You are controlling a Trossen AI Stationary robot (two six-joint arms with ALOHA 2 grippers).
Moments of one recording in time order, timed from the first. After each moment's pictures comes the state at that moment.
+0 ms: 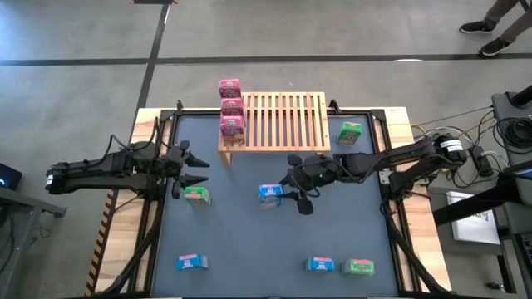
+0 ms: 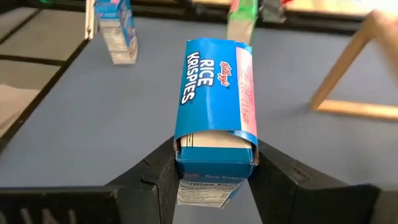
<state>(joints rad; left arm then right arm) 0.10 0.38 0.46 -0.31 0.12 -0.14 0.07 1.45 1.01 -0.06 -0.11 -0.06</state>
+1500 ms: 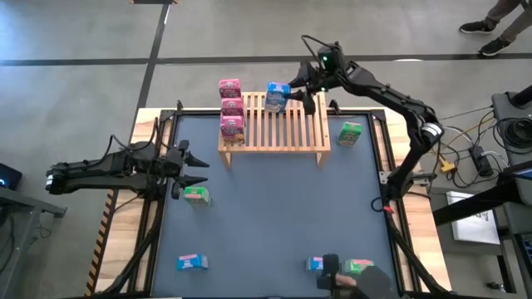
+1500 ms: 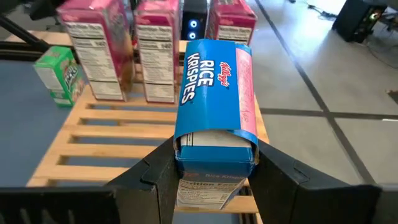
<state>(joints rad) 0.10 0.38 0.46 -0.32 0.12 -0.09 -0.81 1.70 1.56 -0.38 -0.72 -0.48</state>
